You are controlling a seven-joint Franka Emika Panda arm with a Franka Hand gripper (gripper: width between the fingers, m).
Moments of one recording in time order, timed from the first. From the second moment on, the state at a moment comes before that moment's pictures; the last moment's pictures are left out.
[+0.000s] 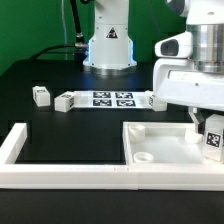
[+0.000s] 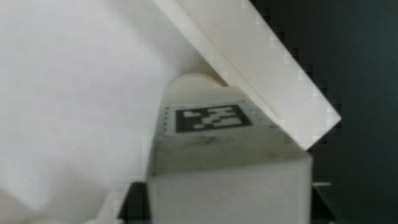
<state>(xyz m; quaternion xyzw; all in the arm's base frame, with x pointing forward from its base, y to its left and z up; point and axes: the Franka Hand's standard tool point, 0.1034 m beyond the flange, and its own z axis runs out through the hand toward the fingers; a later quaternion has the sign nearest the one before) 0.682 0.095 0.073 -0.91 0.42 -0.03 0.07</state>
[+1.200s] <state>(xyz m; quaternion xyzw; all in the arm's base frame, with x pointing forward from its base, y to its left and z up) 0.670 0.103 0.074 -0.85 0.52 0.01 0.09</state>
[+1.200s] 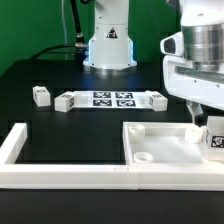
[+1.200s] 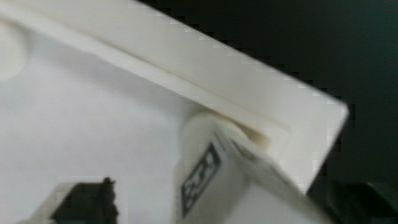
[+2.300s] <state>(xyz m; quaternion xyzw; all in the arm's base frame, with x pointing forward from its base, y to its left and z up) 0.673 0.106 0.076 -0.93 0.37 -0.01 0.05</state>
